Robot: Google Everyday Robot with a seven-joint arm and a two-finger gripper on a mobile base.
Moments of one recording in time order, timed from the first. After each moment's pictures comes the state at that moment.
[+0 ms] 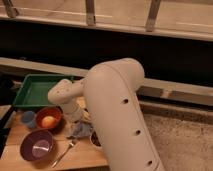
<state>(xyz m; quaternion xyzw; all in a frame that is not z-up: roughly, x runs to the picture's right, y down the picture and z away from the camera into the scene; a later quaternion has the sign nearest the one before) -0.127 0.212 0.816 -0.33 0.33 0.44 0.77</state>
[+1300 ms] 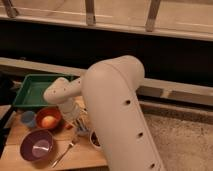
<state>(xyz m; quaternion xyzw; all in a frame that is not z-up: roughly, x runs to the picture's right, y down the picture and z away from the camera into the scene) -0.135 0.186 0.789 -0.30 0.30 0.43 0.80</state>
